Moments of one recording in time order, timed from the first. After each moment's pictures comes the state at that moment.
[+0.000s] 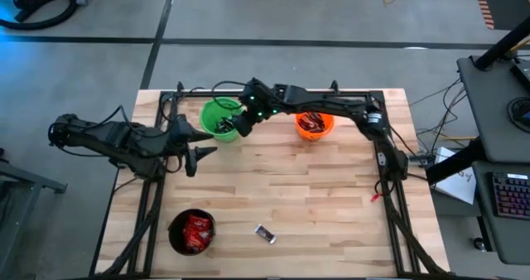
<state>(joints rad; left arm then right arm) -0.27 0.82 0.98 -0.61 -0.51 -0.42 -0.29 2.14 2.06 -0.67 -0.11 0.40</state>
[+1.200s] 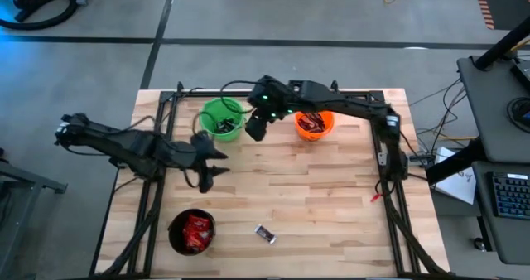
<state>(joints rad) -0.27 0.99 0.98 -0.61 -0.34 -0.43 -0.23 2.04 2.15 -0.91 -0.05 0.29</state>
